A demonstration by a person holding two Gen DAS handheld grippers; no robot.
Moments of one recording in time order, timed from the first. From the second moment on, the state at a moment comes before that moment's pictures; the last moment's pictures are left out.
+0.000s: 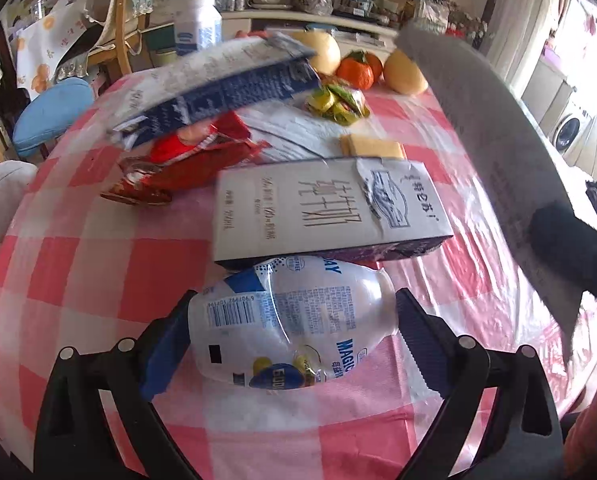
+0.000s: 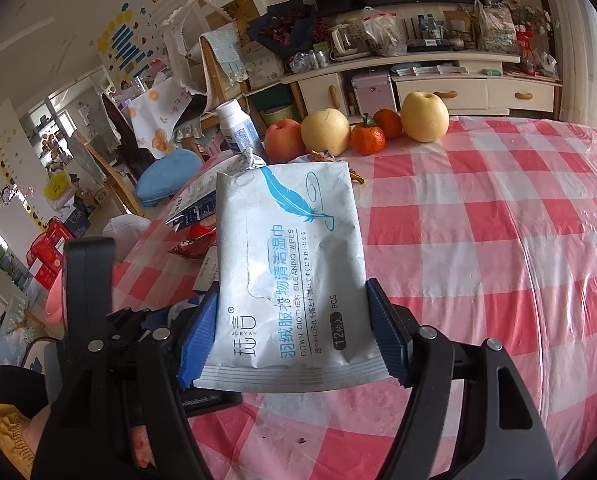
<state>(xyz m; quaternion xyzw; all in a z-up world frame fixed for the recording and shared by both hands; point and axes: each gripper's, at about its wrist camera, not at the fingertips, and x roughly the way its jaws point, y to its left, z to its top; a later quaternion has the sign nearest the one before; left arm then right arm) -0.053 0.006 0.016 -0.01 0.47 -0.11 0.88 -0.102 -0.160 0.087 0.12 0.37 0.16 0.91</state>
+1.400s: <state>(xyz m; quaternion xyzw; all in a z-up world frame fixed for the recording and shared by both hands) -0.087 0.509 0.054 -0.38 0.37 0.25 0.81 -0.053 0.274 0.118 -0.05 0.39 0.38 0.83</state>
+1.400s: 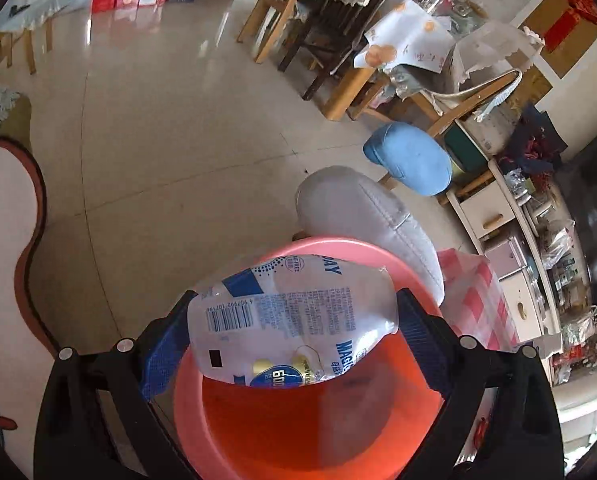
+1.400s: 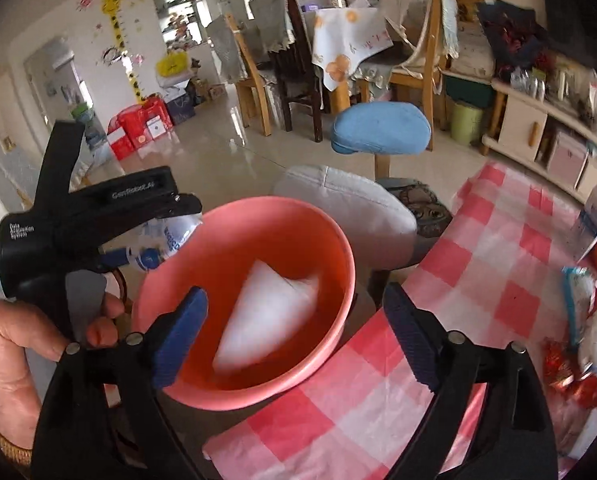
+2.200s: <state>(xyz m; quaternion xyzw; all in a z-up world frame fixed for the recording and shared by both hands) -0.047 0.413 0.093 -0.14 0.41 0.22 0.88 -0.079 0.170 0.106 0.01 0.38 0.31 0.87</state>
